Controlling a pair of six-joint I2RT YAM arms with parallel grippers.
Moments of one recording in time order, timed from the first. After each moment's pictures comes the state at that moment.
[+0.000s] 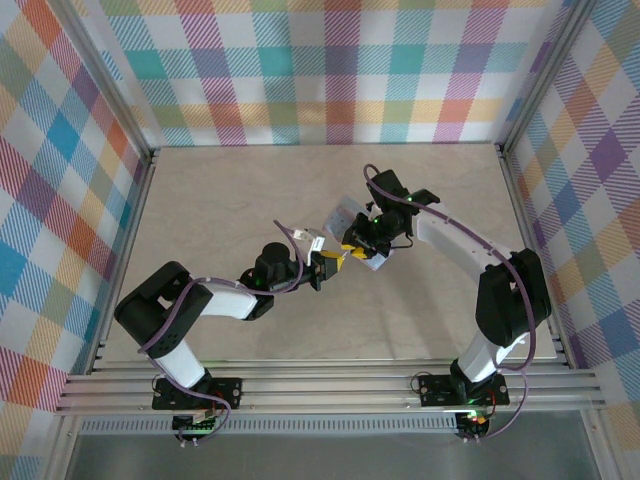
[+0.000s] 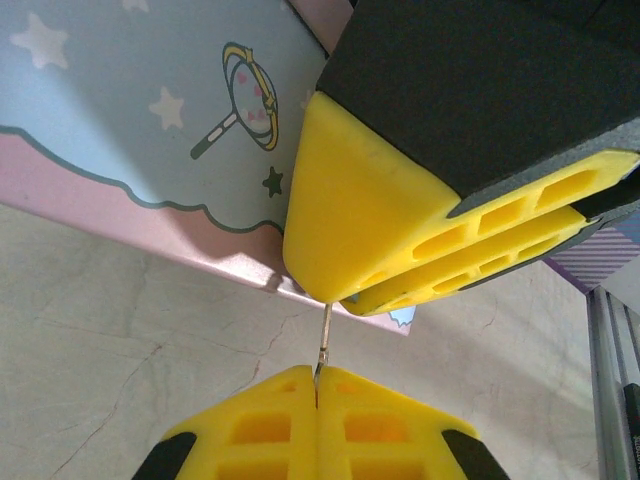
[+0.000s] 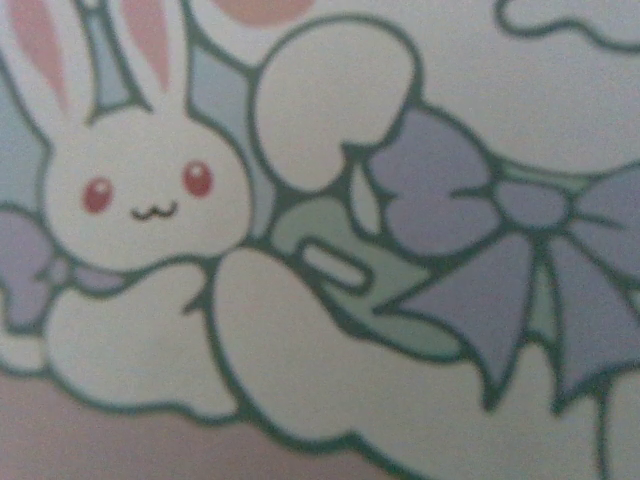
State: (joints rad) left arm -0.71 1.65 0.55 0.89 0.36 -0.39; right arm 0.52 1.67 1.33 -0.82 -0.48 0.91
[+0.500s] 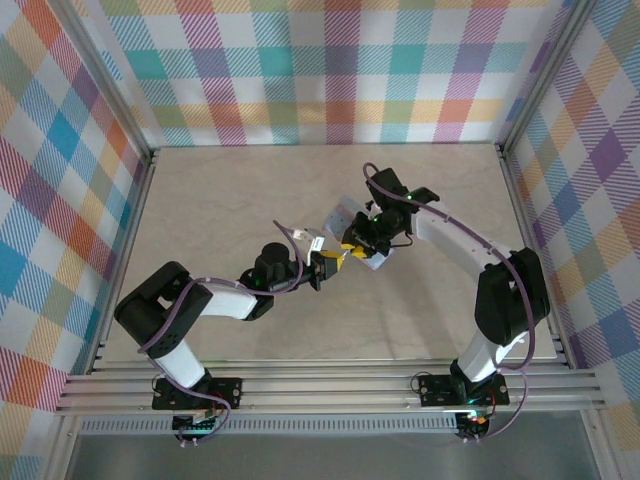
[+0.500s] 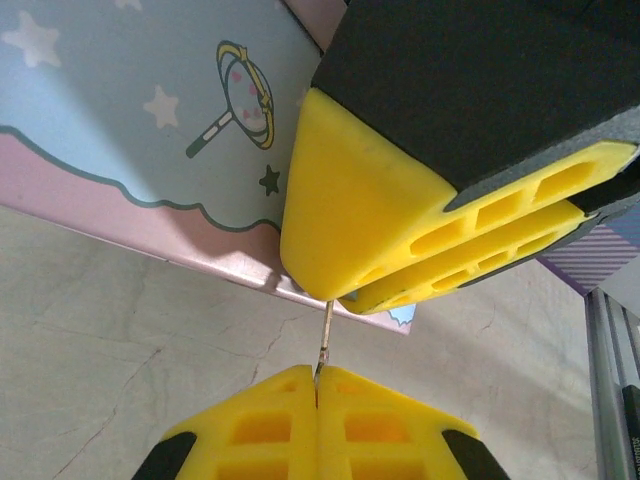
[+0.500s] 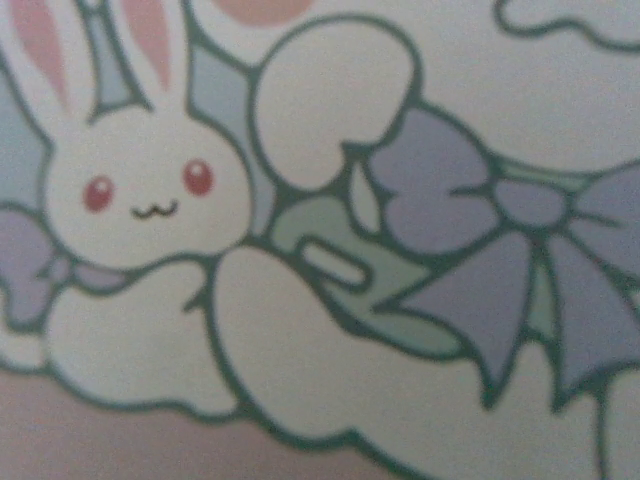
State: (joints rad) left arm -0.71 1.65 0.55 0.90 0.36 -0.39; right arm 0.52 1.68 1.36 -0.85 -0.48 0.91
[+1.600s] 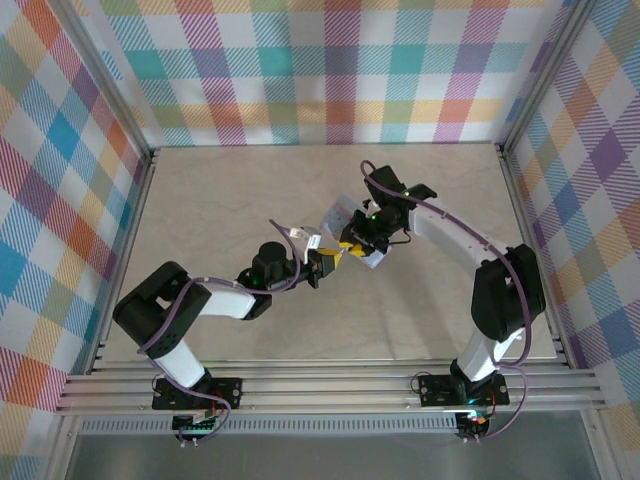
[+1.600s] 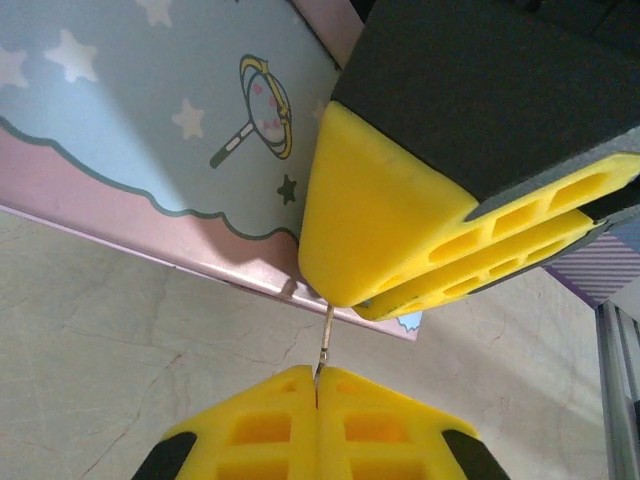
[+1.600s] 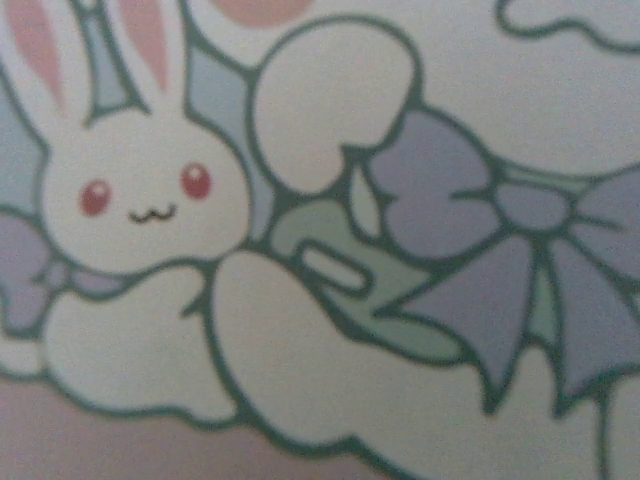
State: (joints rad) left arm -0.68 1.65 0.55 0.91 0.35 -0.40; right arm 0.52 1.71 1.40 -0.87 -0.50 0.88
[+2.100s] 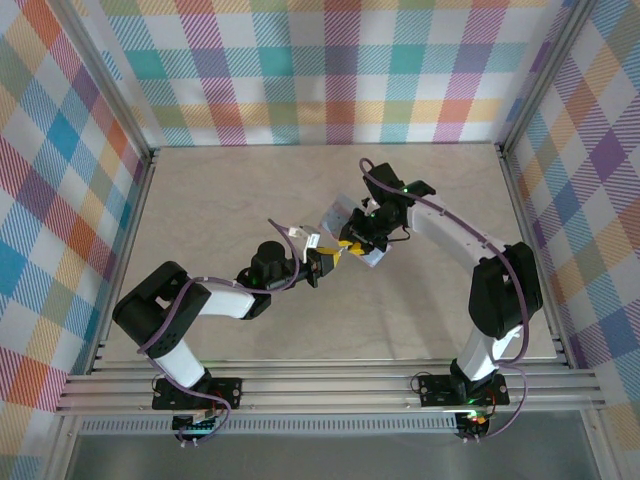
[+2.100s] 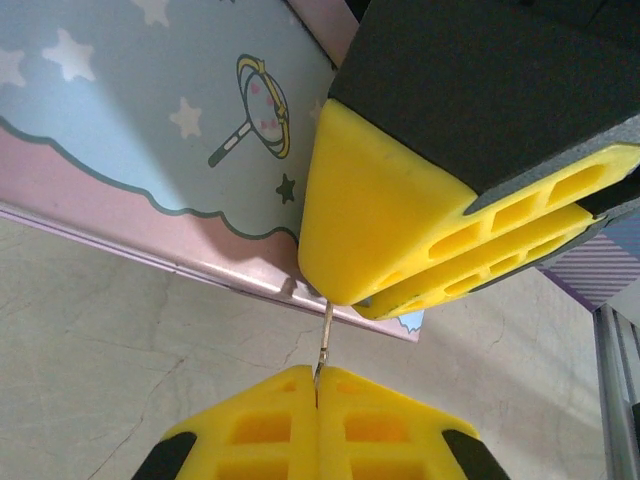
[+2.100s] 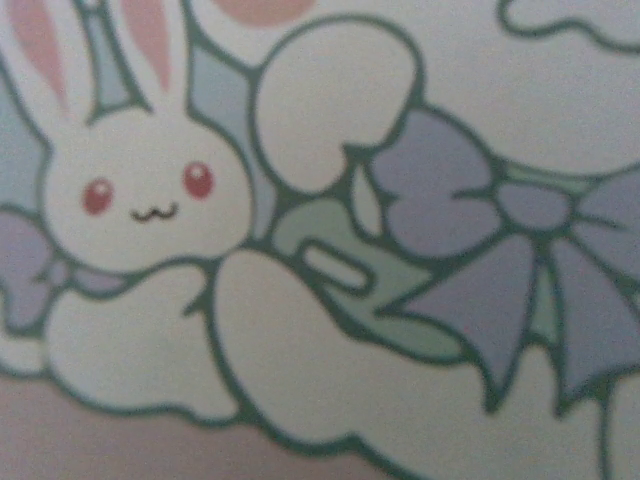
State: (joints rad) left arm -0.68 1.65 0.54 0.92 0.36 -0.40; right arm 0.52 1.73 1.44 -0.90 -0.50 0.88
